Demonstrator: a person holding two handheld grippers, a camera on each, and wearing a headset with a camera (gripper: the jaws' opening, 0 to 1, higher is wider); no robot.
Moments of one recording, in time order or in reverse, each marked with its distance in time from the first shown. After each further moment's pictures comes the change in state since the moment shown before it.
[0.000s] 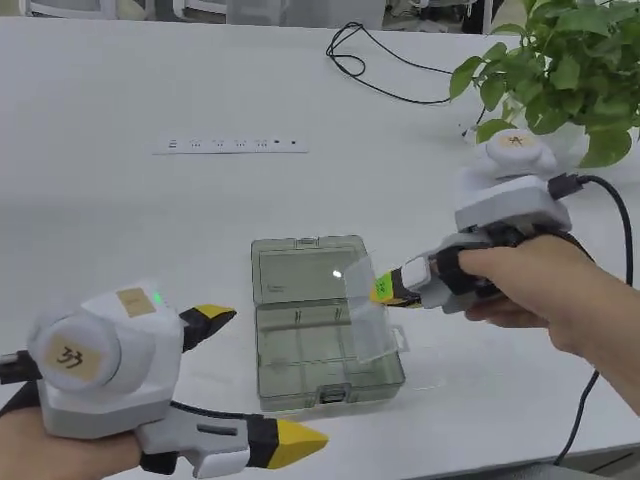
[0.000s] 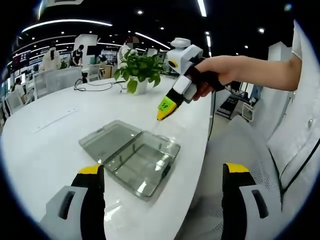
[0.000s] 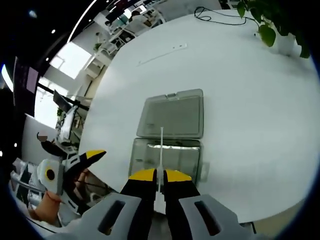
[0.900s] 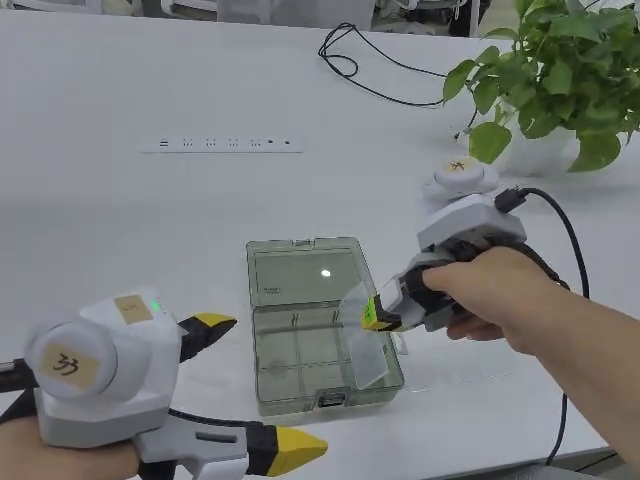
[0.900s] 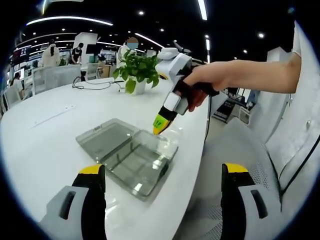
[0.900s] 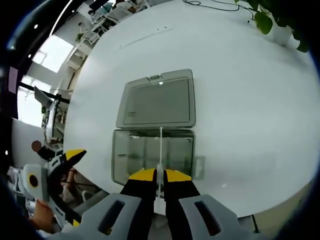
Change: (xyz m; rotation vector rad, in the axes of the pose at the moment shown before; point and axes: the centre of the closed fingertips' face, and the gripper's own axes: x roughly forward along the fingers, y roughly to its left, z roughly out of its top) left arm 0.000 0.000 -0.004 -0.038 -0.026 -0.033; right arm 0.031 -0.024 -0.010 0.046 0.096 -0.125
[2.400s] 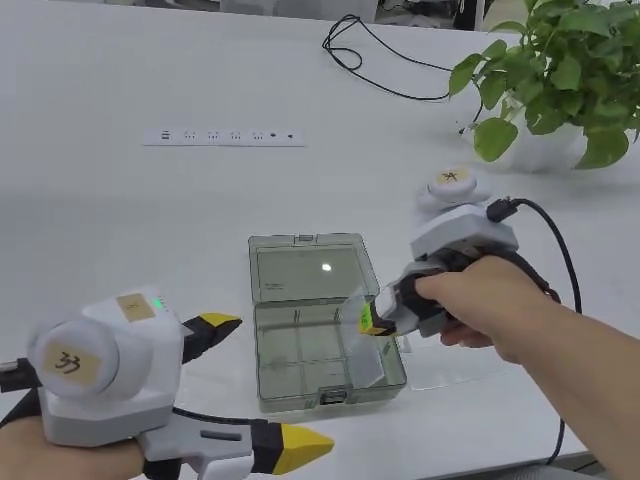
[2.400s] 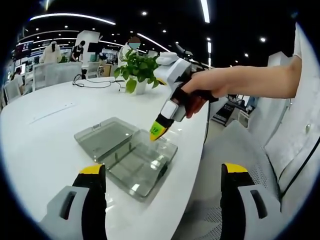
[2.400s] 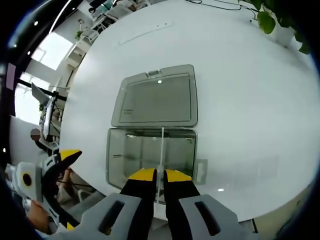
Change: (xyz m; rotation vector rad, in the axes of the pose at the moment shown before) left arm 0.003 0.001 -0.001 -0.033 -0.011 -0.007; right arm 0.015 0.002 -0.004 -0.024 0.005 -0.020
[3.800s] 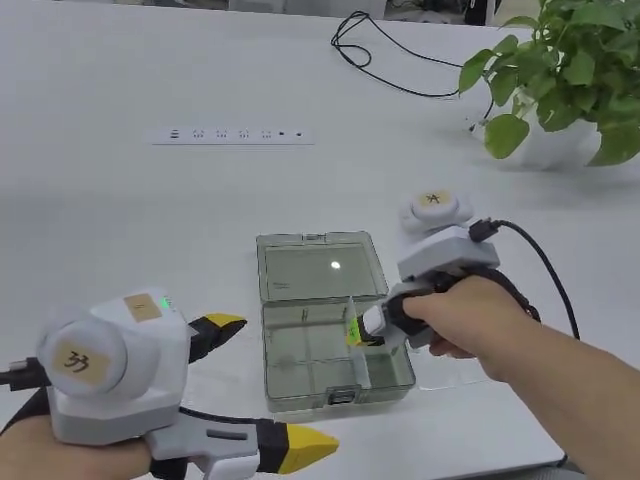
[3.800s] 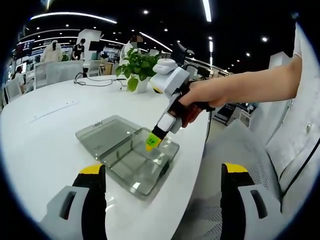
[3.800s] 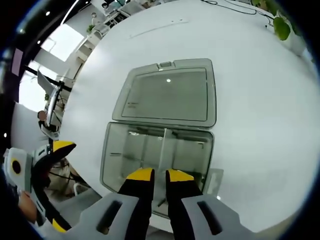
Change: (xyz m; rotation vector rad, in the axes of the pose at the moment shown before) left arm 0.000 0.004 -0.004 -0.006 0.013 0.013; right arm 0.031 0.004 -0.004 -0.091 -0.007 0.048
